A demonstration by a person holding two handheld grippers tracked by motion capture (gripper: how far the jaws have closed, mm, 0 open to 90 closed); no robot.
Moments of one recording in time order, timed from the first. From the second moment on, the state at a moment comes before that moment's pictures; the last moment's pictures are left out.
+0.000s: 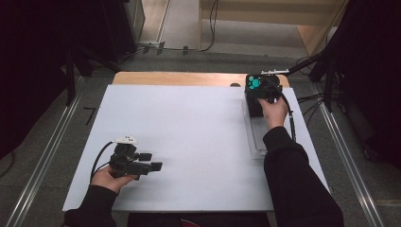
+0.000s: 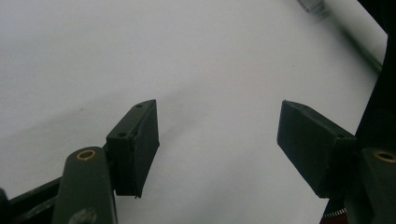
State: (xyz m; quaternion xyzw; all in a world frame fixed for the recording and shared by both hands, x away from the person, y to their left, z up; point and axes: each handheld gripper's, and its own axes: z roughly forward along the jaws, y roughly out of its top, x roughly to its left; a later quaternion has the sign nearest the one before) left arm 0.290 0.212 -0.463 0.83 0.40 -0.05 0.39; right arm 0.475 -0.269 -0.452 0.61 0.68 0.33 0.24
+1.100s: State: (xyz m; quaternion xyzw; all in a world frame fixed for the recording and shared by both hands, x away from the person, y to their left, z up) left arm 0.290 0.213 -0.460 0.83 0.40 -0.05 0.40; right arm 0.420 -0.221 -0.411 0.52 0.75 0.38 0.16
